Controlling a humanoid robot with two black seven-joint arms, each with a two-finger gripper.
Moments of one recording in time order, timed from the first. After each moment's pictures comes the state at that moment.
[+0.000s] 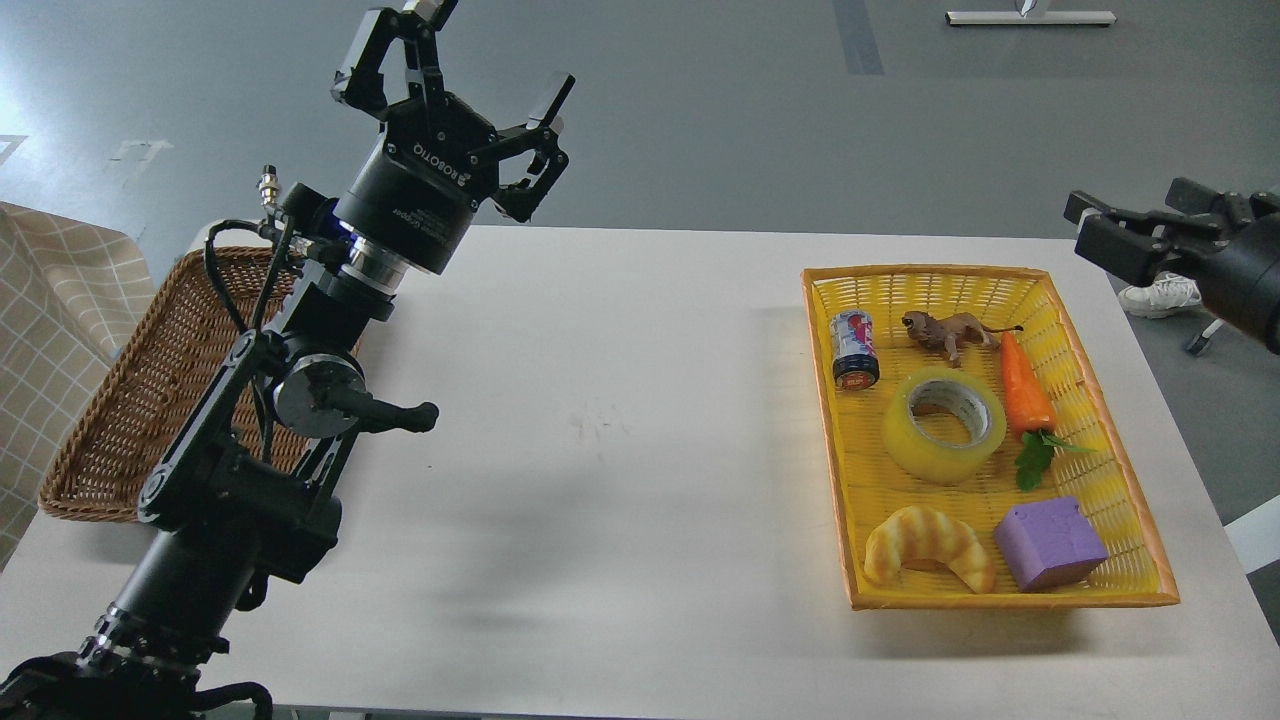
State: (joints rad) left arm -0.42 0.09 -1.34 -1.40 0.60 -0.44 -0.19; right arm 0.37 -0.85 1.18 1.61 -1.93 0.38 -0.05
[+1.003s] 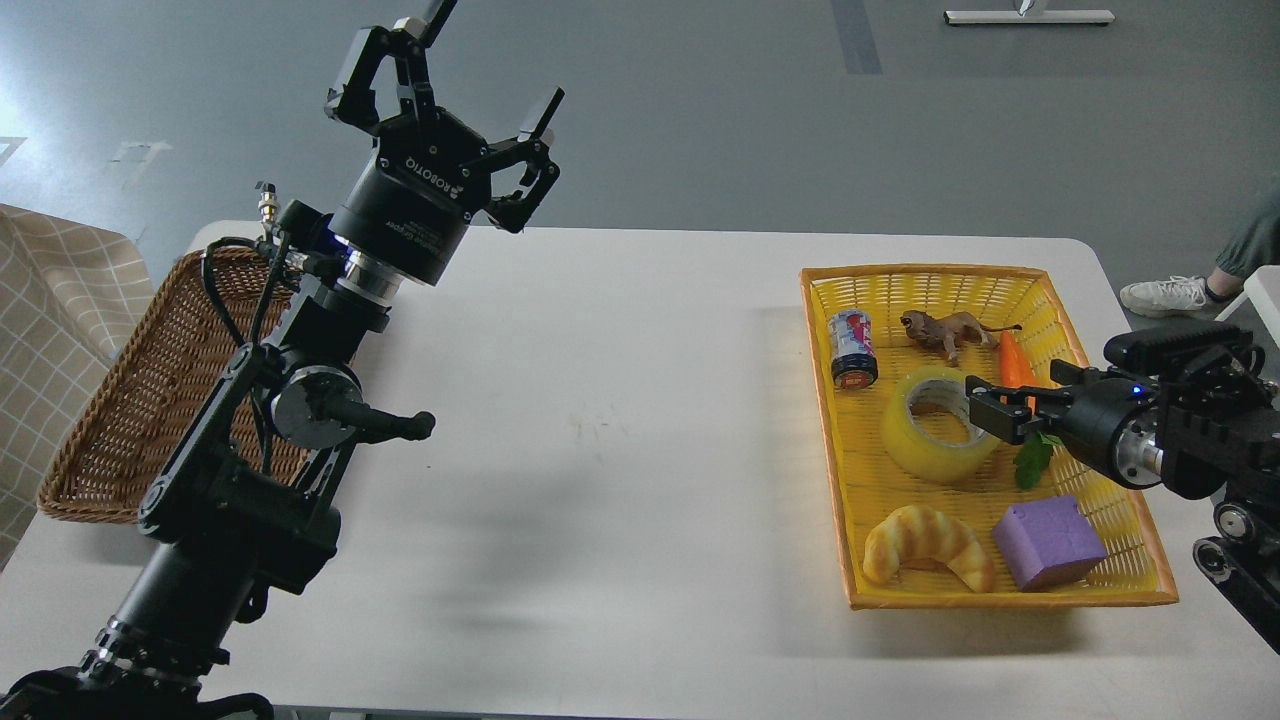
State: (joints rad) left arm -0.39 0.08 -1.36 -1.40 0.59 -0.44 -0.19; right arm 0.32 -0.61 1.00 1.40 -2.17 0.42 -0.04
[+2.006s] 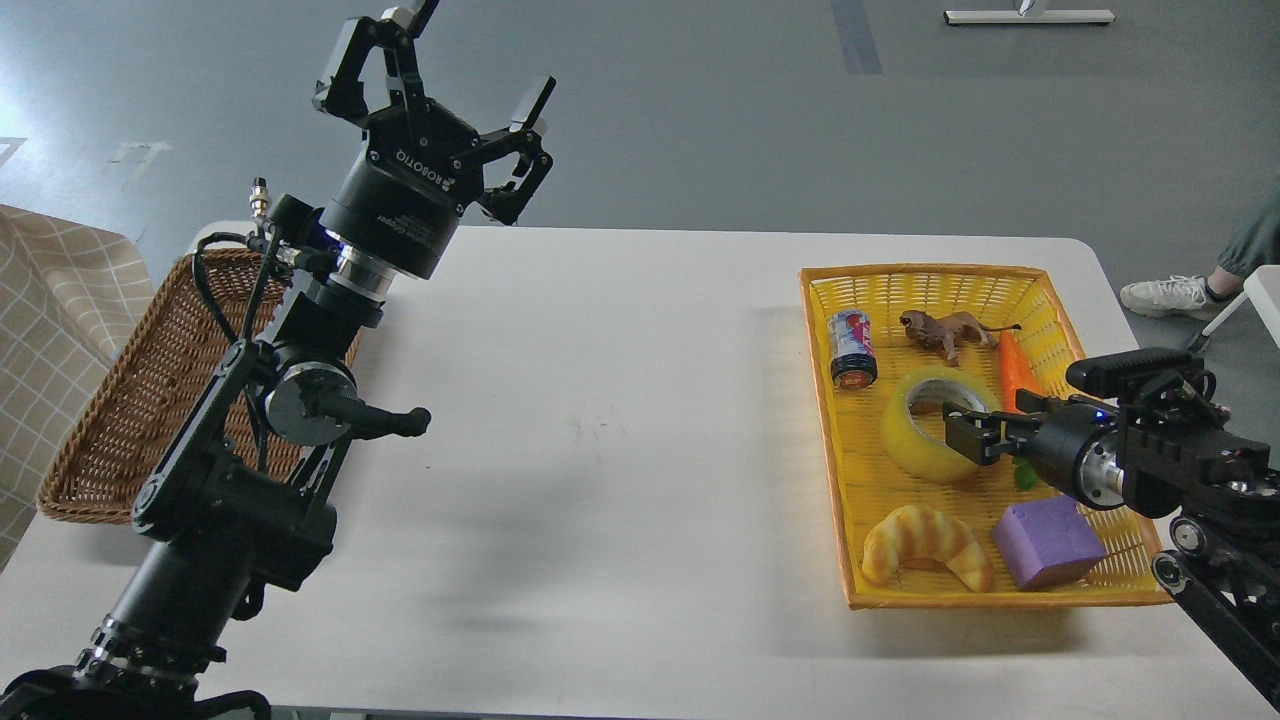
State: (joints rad) left arm -0.39 0.09 -1.37 -1.40 0.59 -0.44 -0.20; right arm 0.31 -0.55 0.98 1.35 -2.18 0.41 -0.04
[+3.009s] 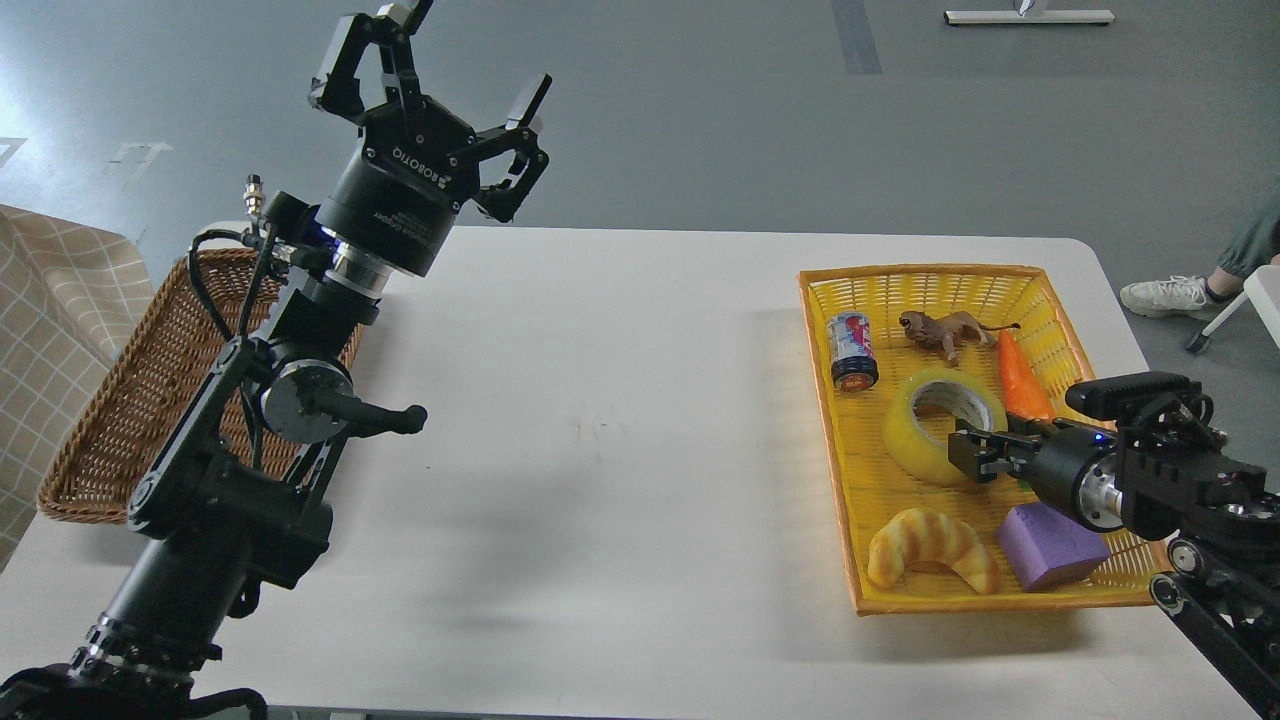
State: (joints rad) left arm -0.40 0.10 -1.37 -1.40 0.59 -0.44 -0.20; right arm 0.27 -0.53 0.98 1.34 -2.18 0.41 -0.04
